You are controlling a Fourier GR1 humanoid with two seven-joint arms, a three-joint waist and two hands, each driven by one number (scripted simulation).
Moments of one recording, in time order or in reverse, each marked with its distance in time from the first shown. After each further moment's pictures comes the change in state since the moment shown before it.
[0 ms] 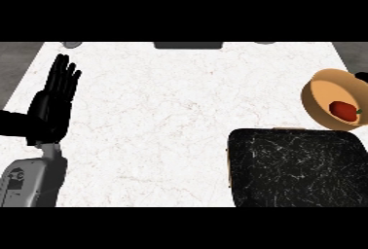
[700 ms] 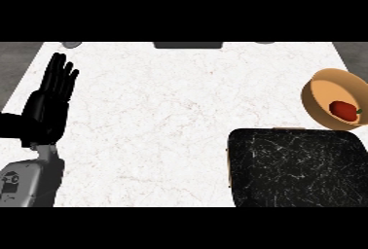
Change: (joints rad) left arm 0.008 -0.001 0.003 -0.052 0.002 0.000 0.045; right arm 0.162 -0.195 -0.210 0.062 -0.308 0.144 -0.207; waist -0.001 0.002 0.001
